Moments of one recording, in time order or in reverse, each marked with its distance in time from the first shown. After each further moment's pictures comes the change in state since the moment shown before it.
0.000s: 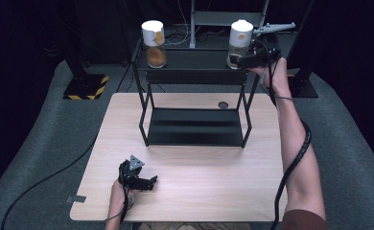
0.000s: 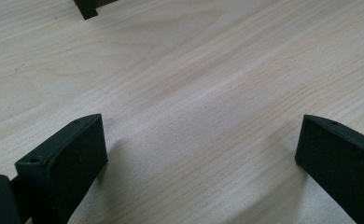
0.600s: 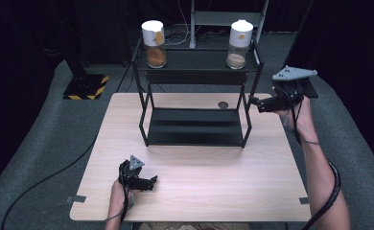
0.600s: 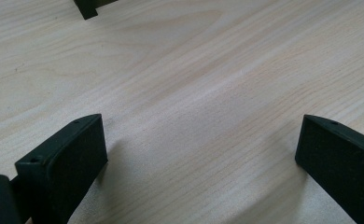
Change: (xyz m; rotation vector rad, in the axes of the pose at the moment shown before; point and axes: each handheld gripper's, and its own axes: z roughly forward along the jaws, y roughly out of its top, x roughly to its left) left arm 0.000 0.000 0.000 0.000 0.000 0.000; right arm 0.024 -0.092 -0.068 0.059 -0.028 -0.107
